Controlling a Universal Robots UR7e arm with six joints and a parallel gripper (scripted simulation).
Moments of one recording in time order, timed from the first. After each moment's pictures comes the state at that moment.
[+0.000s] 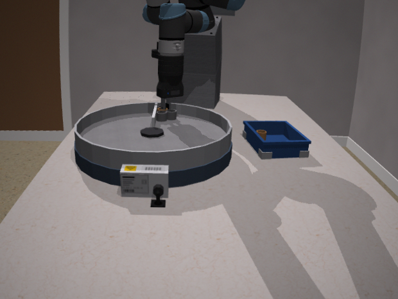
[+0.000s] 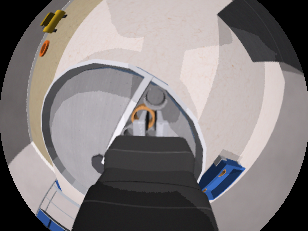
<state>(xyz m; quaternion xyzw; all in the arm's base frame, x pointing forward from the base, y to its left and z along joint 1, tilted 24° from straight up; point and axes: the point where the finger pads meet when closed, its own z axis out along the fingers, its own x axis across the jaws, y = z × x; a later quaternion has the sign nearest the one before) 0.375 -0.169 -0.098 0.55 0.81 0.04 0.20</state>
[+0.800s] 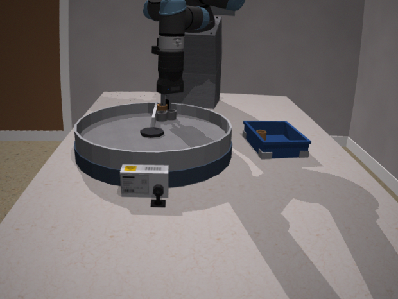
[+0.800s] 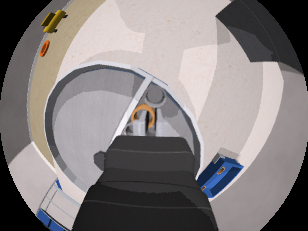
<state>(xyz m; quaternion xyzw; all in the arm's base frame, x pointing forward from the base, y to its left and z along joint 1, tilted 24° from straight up) 0.370 -0.167 -0.086 0.55 0.81 0.04 0.20</state>
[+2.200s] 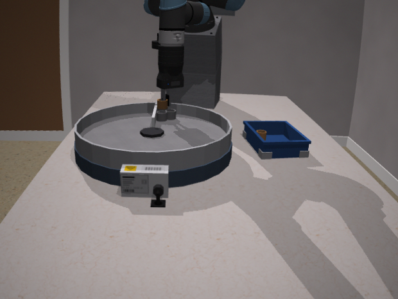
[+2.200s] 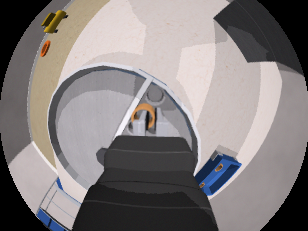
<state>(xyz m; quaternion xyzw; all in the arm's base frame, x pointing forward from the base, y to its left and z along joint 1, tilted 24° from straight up) 0.364 -0.165 -0.072 0.55 0.81 0.04 0.20</state>
